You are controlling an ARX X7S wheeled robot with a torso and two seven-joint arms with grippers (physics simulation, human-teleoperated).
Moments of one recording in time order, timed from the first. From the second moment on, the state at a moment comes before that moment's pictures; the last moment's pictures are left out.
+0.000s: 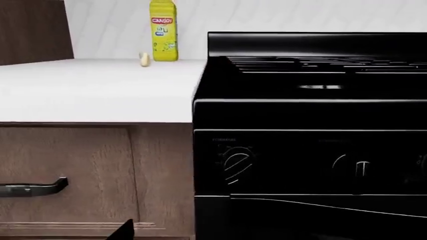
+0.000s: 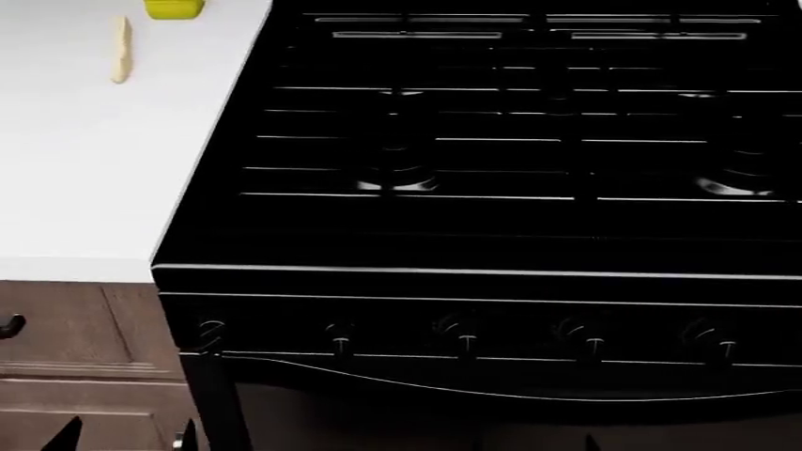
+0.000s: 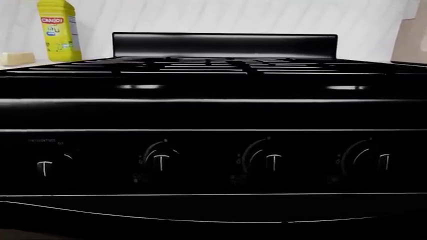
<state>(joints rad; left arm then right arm) 0.00 -0.12 0.14 0.03 -0.12 0.02 -0.14 -0.01 0.12 -0.14 -0.02 0.10 -0.04 0.16</state>
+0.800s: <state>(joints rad) 0.01 -0.15 0.17 0.04 -0.14 0.03 -0.17 0.00 0.15 -0.17 -0.02 0.13 -0.04 0.20</state>
